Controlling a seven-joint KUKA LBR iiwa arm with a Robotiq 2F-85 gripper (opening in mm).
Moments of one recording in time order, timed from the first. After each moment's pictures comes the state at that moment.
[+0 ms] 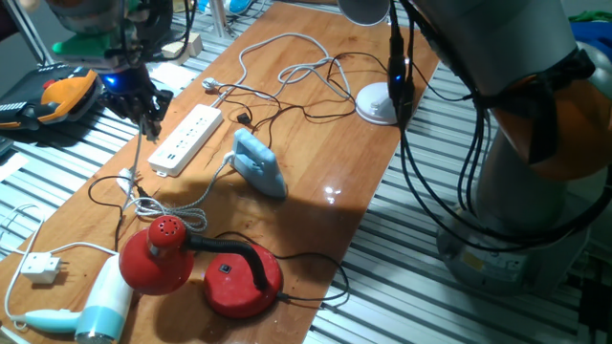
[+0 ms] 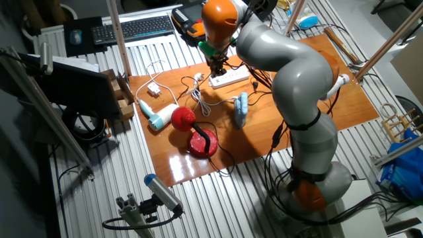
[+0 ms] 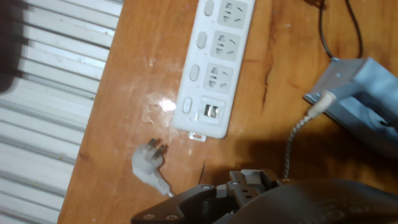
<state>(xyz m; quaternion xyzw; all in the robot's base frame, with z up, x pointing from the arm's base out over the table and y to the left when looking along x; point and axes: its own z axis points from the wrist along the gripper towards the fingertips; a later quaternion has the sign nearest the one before) 0.652 0.147 0.182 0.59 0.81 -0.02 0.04</state>
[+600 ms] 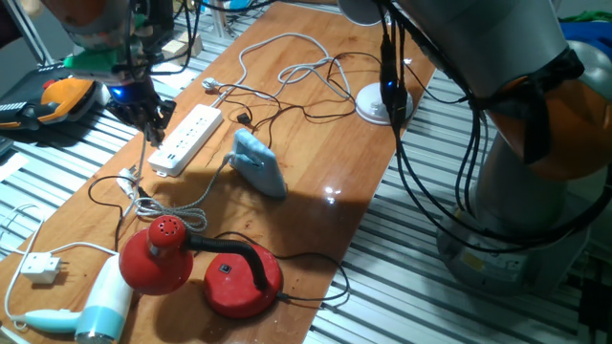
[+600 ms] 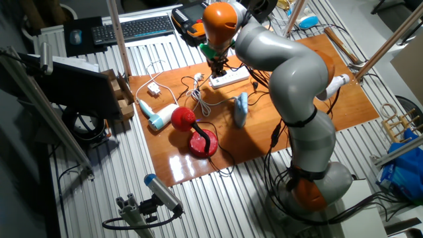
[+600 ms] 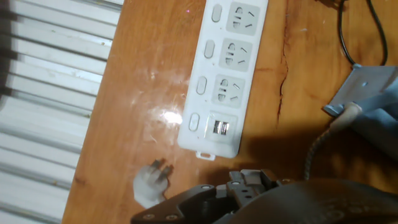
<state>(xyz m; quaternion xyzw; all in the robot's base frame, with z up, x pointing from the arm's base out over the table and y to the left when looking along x) 0.667 0.132 0.146 0.60 0.80 -0.02 0.04</state>
